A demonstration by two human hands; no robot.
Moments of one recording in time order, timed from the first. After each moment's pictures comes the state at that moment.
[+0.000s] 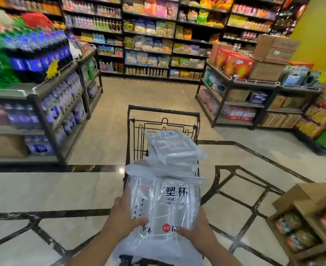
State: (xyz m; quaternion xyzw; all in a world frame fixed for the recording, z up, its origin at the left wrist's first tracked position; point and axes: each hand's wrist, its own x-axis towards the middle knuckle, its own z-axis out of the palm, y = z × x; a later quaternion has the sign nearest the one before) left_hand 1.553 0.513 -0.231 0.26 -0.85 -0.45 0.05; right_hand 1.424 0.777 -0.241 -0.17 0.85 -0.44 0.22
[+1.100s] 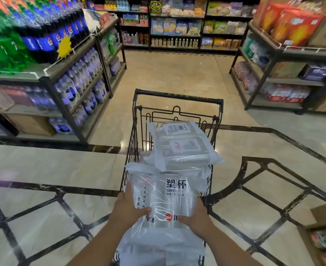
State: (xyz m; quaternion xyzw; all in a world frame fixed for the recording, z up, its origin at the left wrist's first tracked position) left_hand 1.431 0.508 -0.266 0.42 -0.81 -0.40 -0.05; right_hand 1.266 0.729 -0.300 -0.14 0.84 -0.36 0.38
